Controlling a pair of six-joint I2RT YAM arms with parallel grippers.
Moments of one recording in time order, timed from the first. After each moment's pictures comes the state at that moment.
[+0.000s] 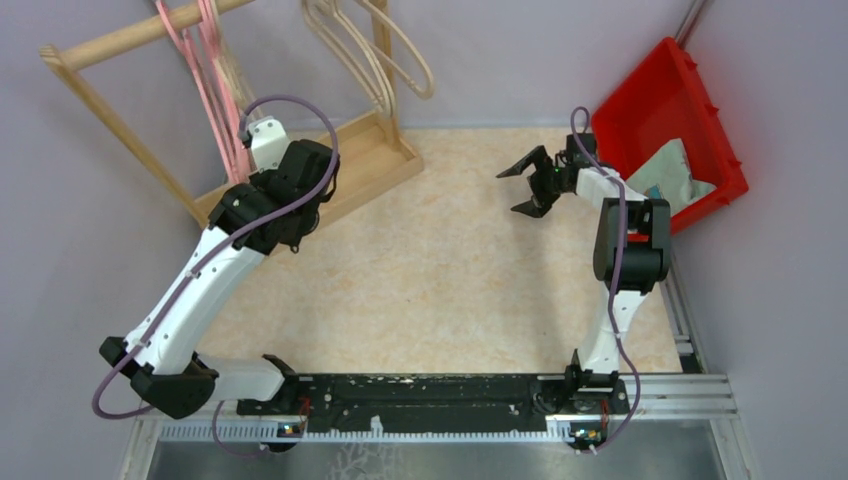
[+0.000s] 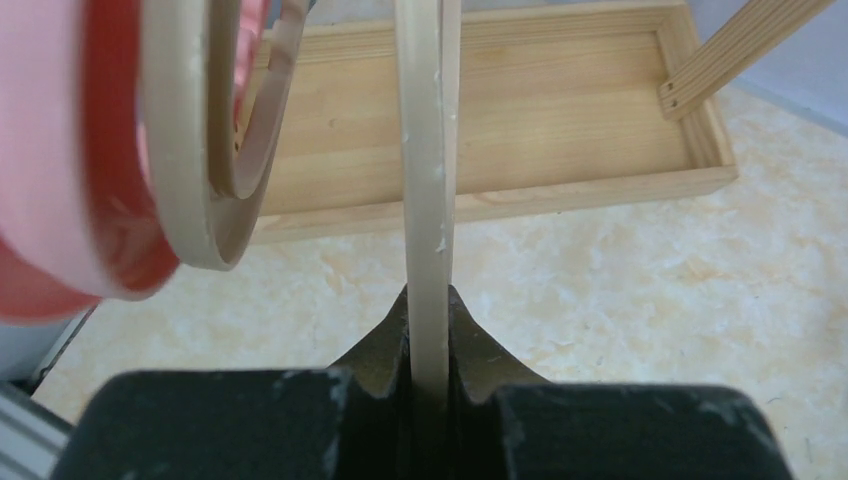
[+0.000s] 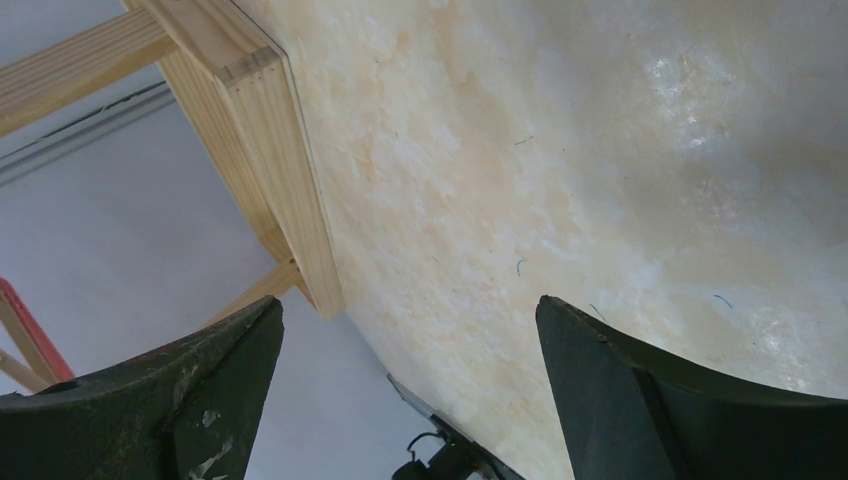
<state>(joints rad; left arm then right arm) -0.66 1.29 1.63 -1.10 -0.97 -0.76 -0.03 1.99 1.42 -0.39 -0.66 0.94</state>
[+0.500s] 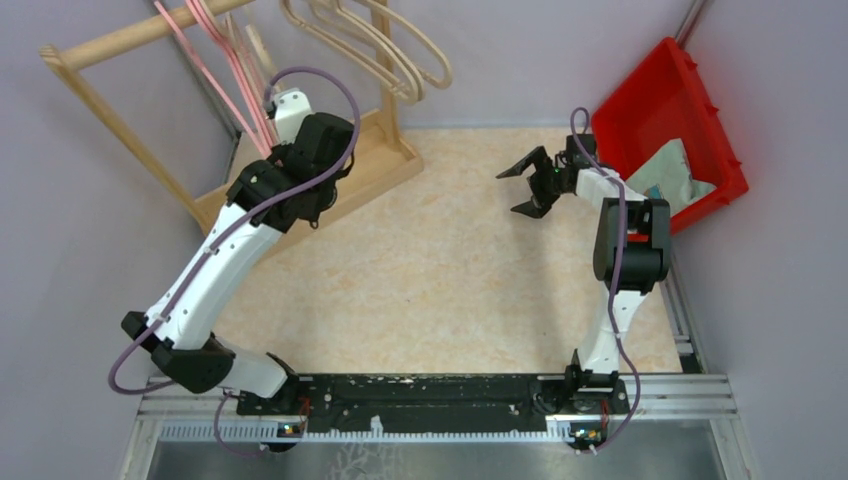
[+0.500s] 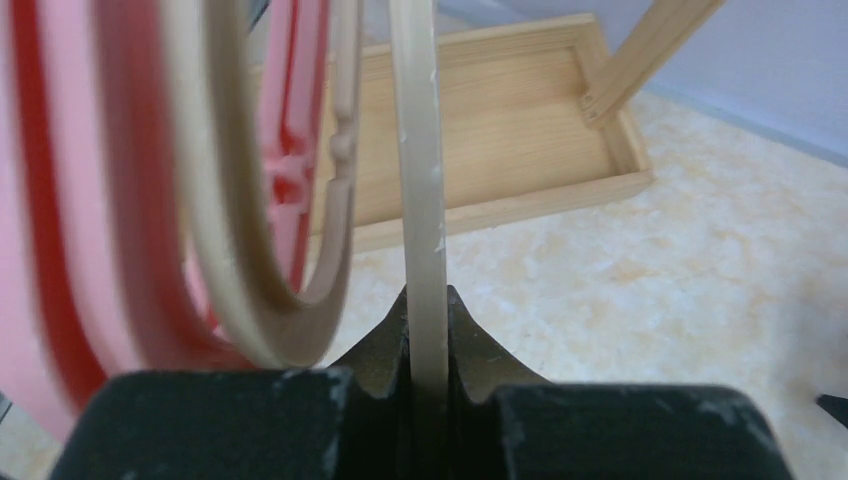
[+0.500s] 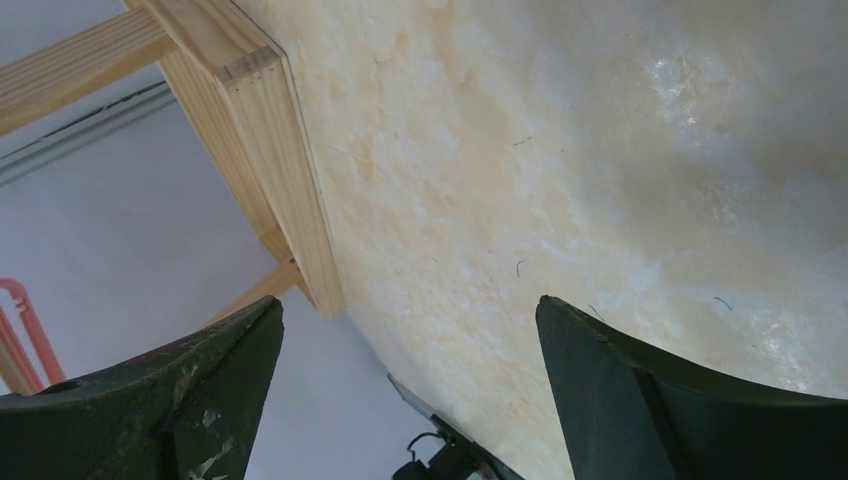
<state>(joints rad) -0.67 1.40 1.75 -1.06 -0.92 -0.68 -0.03 1.99 1.41 -0.38 -0.66 0.95</state>
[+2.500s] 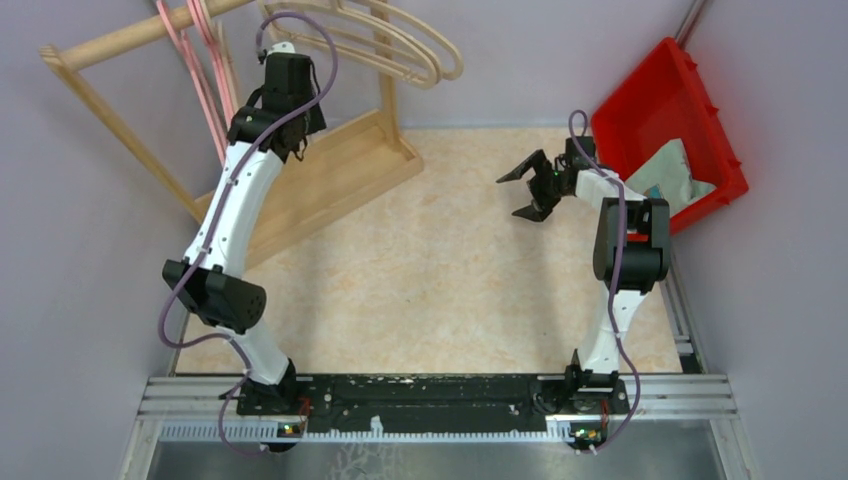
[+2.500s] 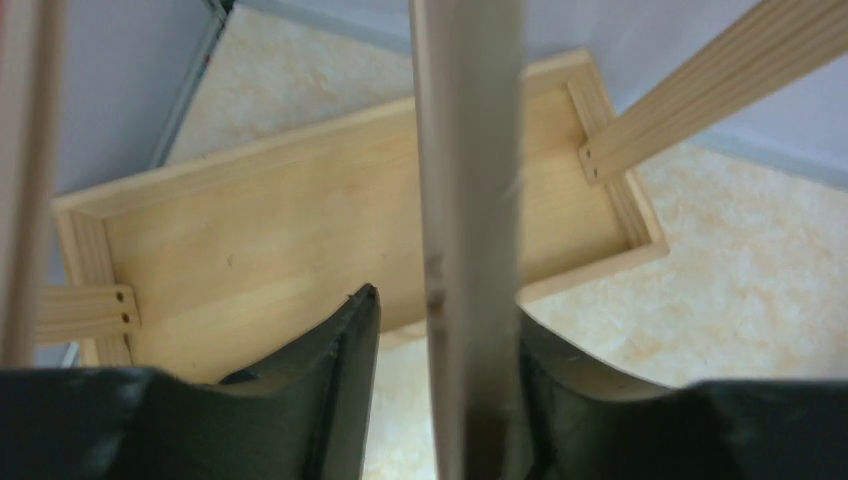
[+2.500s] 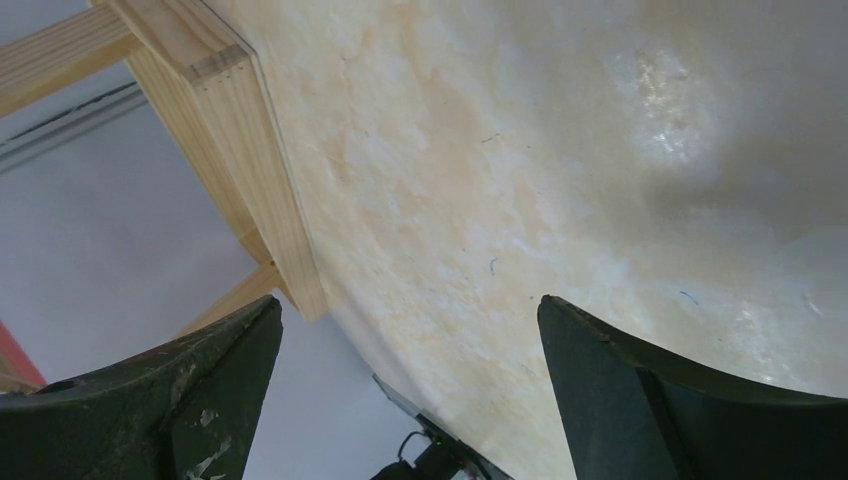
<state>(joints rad) -0.29 1.76 2.08 -0.84 -0.51 -0.35 -0.03 1.99 1.40 -0.39 -0.65 0.92</state>
